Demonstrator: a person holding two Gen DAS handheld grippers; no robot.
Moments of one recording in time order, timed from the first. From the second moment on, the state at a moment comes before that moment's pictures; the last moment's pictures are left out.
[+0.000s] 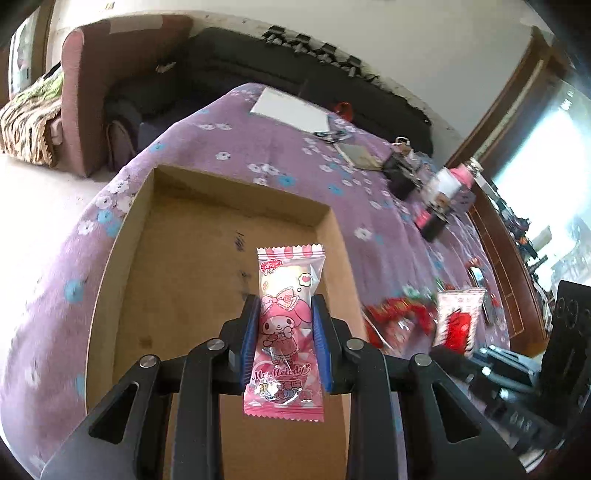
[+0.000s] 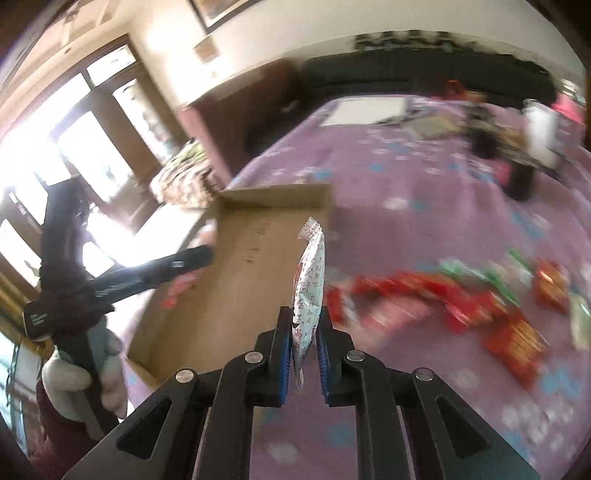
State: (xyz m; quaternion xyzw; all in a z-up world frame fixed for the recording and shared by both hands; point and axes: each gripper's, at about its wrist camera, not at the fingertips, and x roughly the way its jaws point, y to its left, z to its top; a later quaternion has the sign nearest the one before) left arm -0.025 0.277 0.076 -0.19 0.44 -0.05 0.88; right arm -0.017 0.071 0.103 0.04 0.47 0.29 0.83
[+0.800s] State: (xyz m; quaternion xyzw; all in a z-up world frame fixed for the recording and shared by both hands) left arm -0.005 0.317 0.079 -0.27 0.43 0.01 0.86; right arm 0.071 0.167 0.060 -0.05 0.48 0.28 0.83
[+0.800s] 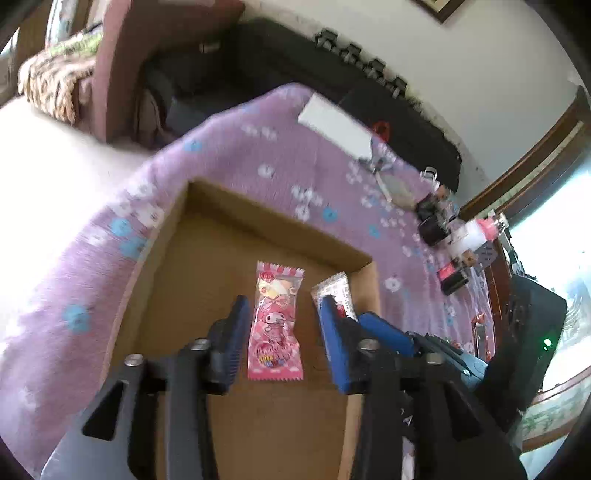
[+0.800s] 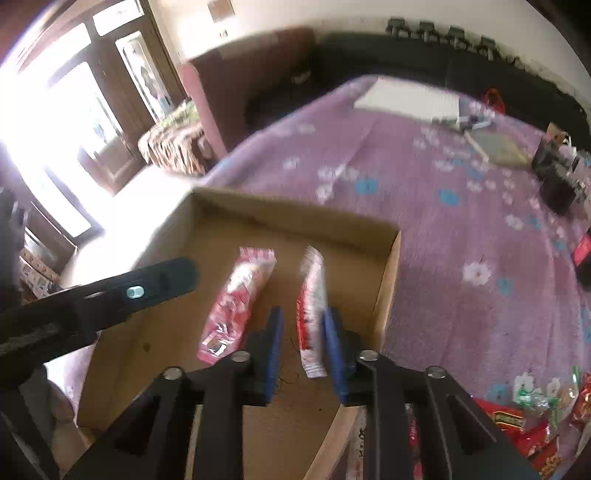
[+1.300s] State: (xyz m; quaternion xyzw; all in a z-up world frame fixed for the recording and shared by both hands) left arm -0.061 0.261 0.107 -0.32 0.37 -0.02 0.87; right arm -0.013 0.042 0.136 -0.02 0.34 0.22 0.92
